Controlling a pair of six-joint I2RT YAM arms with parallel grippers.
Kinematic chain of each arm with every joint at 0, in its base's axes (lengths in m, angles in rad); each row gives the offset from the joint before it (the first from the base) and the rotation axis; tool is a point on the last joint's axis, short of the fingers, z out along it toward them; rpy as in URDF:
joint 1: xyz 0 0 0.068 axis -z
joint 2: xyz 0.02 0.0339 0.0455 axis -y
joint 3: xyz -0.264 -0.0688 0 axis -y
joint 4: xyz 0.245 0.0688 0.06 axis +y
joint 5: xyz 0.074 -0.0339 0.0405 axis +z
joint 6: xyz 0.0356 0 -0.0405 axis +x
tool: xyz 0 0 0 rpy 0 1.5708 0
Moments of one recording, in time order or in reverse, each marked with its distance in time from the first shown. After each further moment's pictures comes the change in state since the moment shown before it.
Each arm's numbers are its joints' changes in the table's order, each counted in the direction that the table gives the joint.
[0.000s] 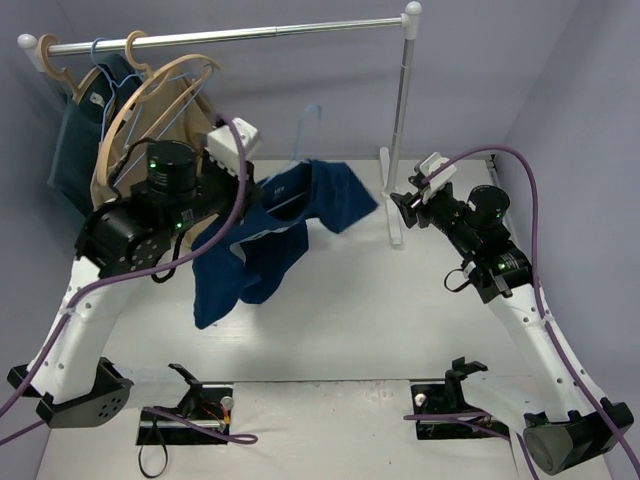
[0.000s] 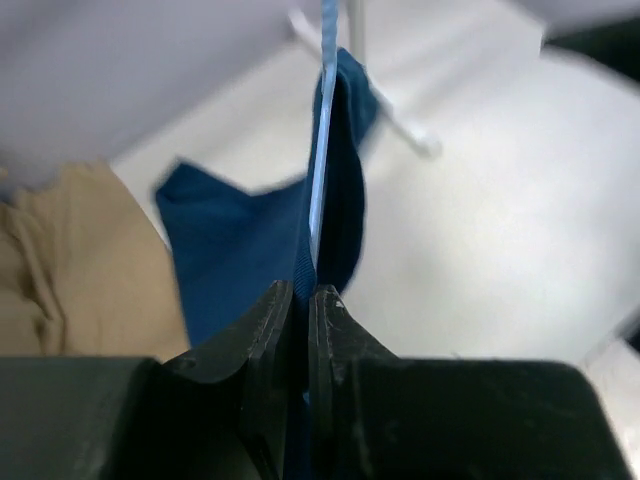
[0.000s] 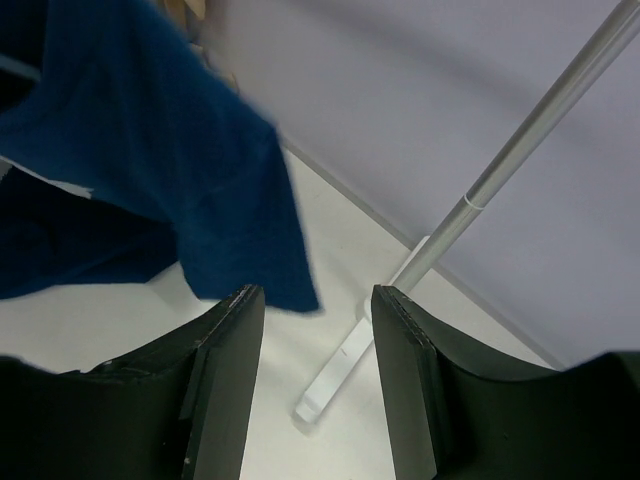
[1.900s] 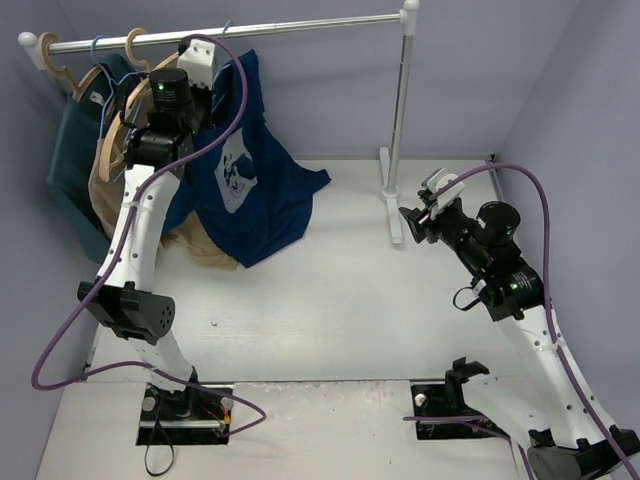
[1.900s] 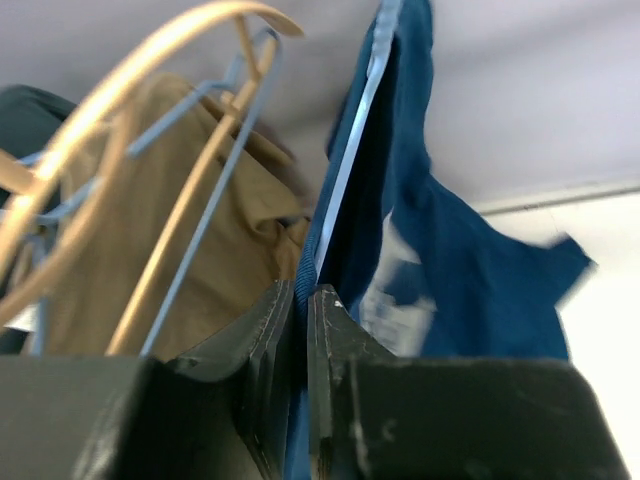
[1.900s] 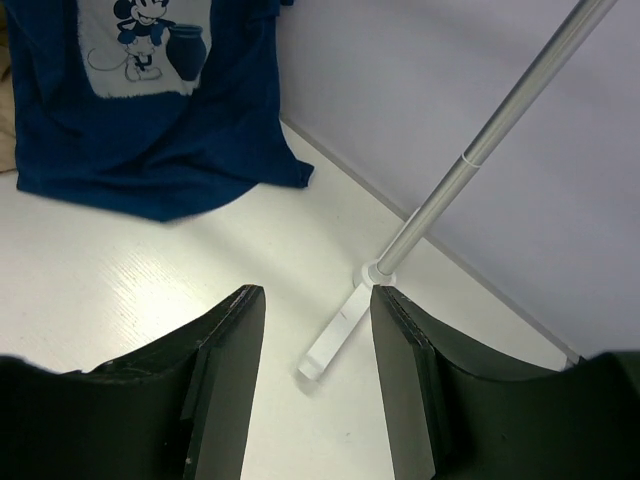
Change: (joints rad) left arm -0.454 -0.463 0.227 -0.425 0.195 0.120; right arm 0.000 0.114 -0.040 0.105 -0.032 -0.026
